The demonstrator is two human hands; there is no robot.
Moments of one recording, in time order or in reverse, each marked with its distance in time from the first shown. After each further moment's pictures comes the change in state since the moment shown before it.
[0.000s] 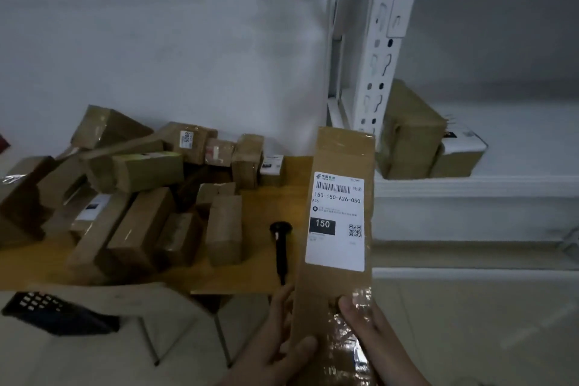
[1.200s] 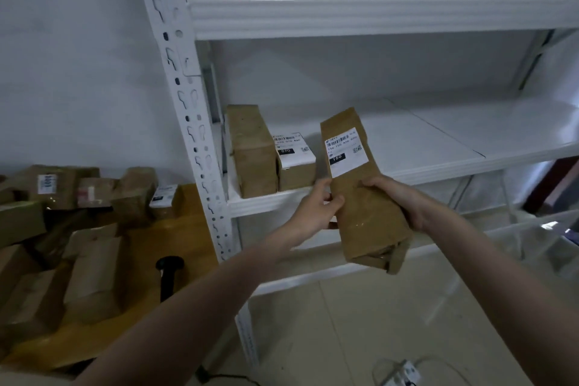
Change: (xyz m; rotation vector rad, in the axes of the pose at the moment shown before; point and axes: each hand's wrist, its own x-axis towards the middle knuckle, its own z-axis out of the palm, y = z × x) left_hand 0.259 0.114 0.229 0.022 -0.162 0.084; right_hand 0.039 -0.155 -0.299 -0.169 0.242 0.042
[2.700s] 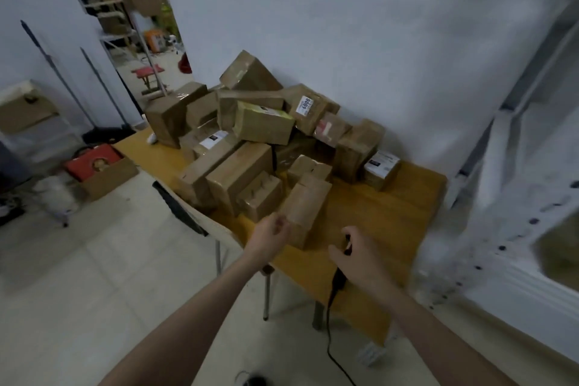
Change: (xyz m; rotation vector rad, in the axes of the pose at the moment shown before) left_hand -0.199 -0.208 -0.358 0.486 1.041 -0.525; right_hand 0.100 0.046 0.422 -0.757 -0.601 -0.439
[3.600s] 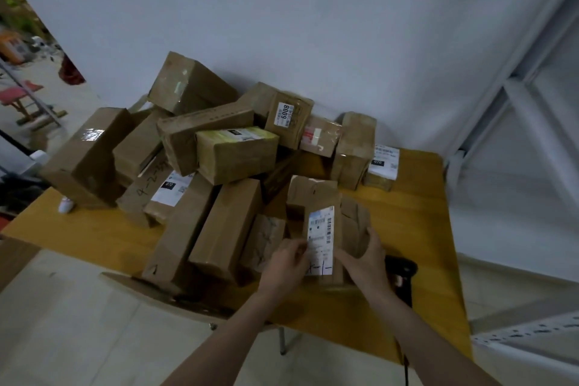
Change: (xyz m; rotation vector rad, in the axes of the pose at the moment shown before) left_hand 0.162 -0.065 -0.002 0.067 -0.383 0.273; right_hand 0.173 -0.017 0.101 0.468 0.454 0.463
